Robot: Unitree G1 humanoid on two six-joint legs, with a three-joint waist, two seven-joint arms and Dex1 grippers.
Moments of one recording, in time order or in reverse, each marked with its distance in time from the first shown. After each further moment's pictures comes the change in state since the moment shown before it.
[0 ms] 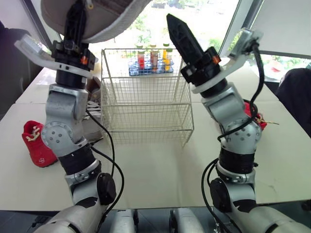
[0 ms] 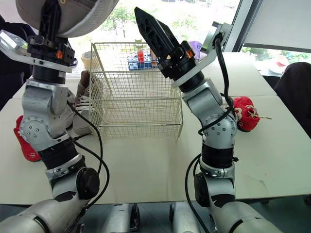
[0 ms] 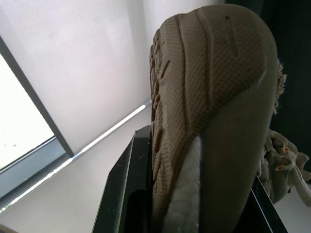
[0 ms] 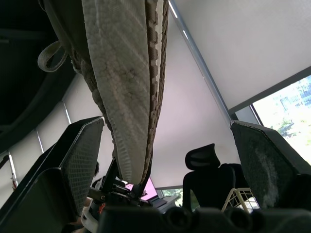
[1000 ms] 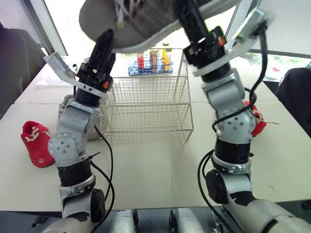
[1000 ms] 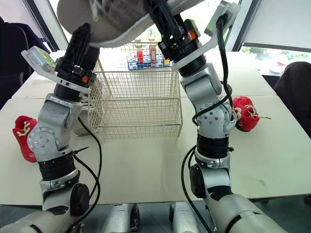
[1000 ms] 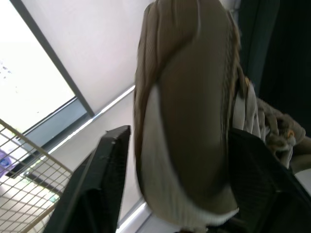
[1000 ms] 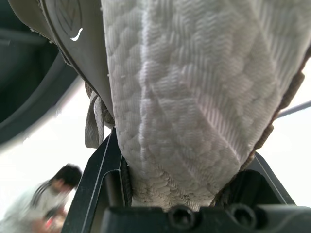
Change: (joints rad) left arm 0.170 0.123 -0.181 -0.037 0.061 0.015 -0.072; right arm -0.113 0.000 -0.006 0.051 -0.180 -0.162 0.056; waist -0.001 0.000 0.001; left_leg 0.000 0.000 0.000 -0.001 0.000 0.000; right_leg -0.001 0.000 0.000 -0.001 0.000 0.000
